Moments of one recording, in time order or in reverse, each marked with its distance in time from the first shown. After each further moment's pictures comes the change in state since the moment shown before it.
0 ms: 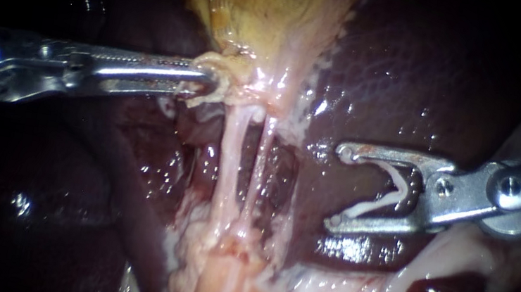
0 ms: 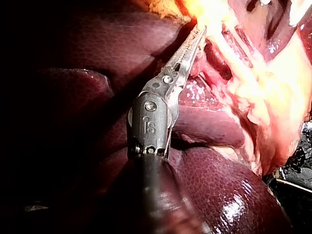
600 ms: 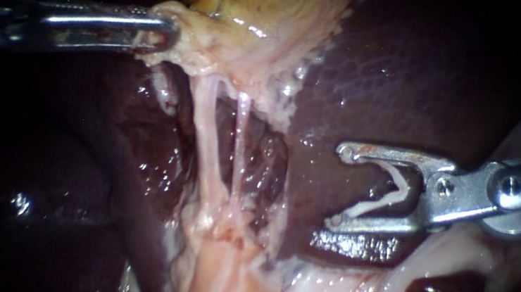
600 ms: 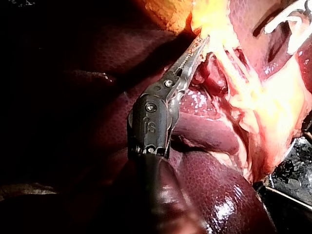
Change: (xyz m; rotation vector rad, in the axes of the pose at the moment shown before) right arm 0.000 0.000 0.000 0.000 0.000 0.000; left arm 0.008 0.000 -0.007 -0.015 0.054 -0.038
